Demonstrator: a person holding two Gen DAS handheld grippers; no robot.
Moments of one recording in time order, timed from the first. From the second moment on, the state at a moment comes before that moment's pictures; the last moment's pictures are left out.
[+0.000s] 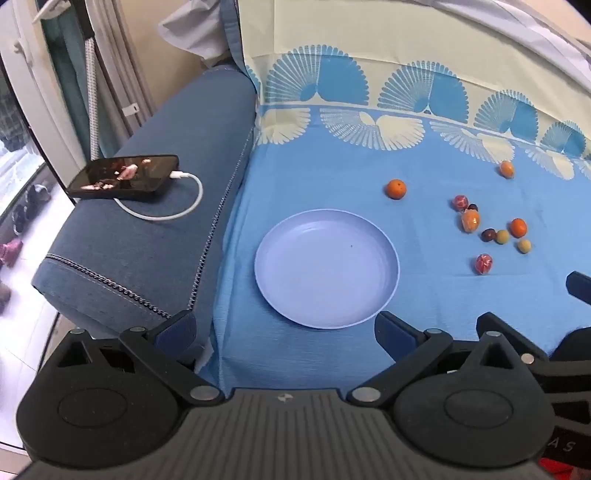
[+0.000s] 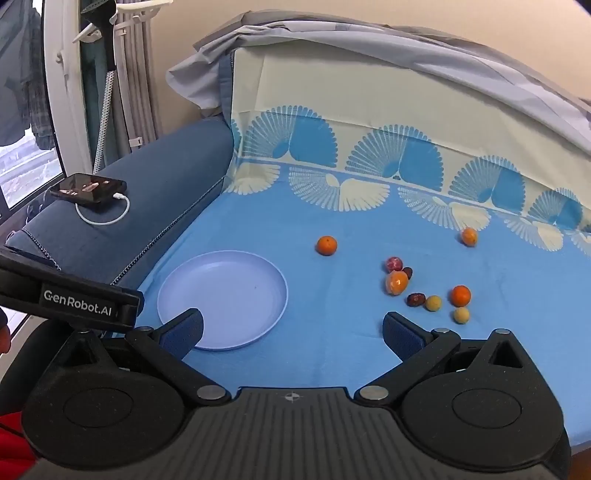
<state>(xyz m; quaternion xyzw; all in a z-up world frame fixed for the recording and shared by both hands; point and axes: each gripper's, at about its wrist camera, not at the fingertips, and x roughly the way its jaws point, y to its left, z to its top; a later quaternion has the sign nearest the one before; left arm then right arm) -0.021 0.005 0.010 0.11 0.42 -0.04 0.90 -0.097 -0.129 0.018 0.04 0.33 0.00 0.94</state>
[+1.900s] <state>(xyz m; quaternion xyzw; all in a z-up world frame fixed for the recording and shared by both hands) -0.017 0.008 0.001 0.13 0.45 -0.03 0.89 -0.087 -0.130 0.016 0.03 0.36 0.01 0.93</state>
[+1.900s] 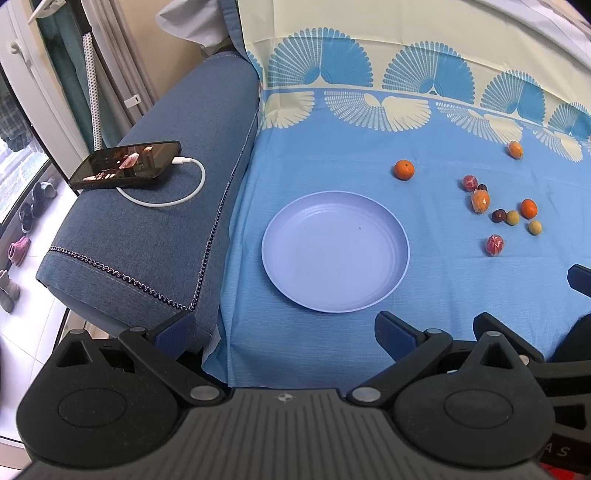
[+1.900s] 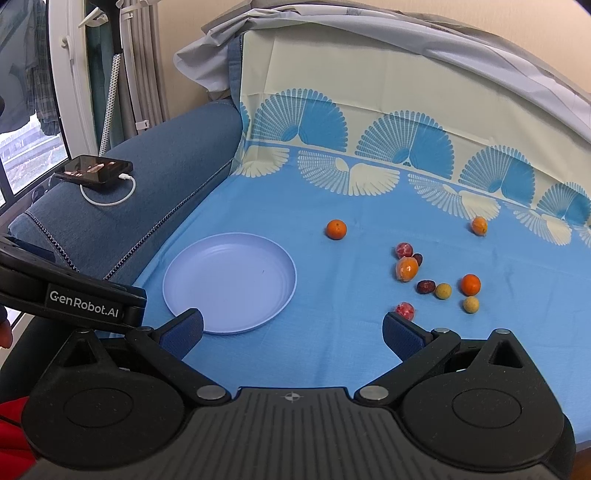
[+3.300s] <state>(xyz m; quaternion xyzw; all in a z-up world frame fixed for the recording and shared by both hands) 0.133 -0.176 -0.082 0.14 0.53 -0.18 0.82 0.017 -0.338 -0.140 0.09 0.35 -0.25 0.90</state>
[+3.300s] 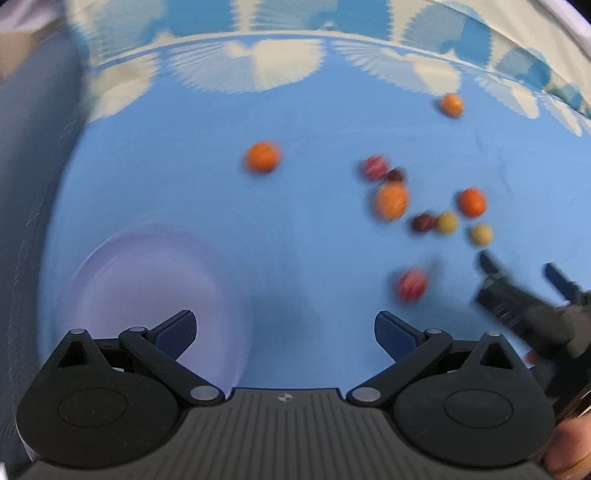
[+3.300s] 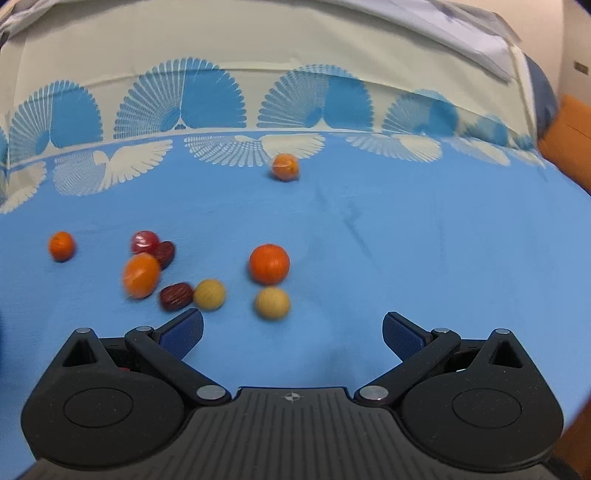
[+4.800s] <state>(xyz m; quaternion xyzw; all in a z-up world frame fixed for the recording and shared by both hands) 0.060 -0.040 -0.003 0.07 0.49 -0.12 0.86 -0.093 -0.253 -0.005 0.21 0.28 -0.06 0.93</state>
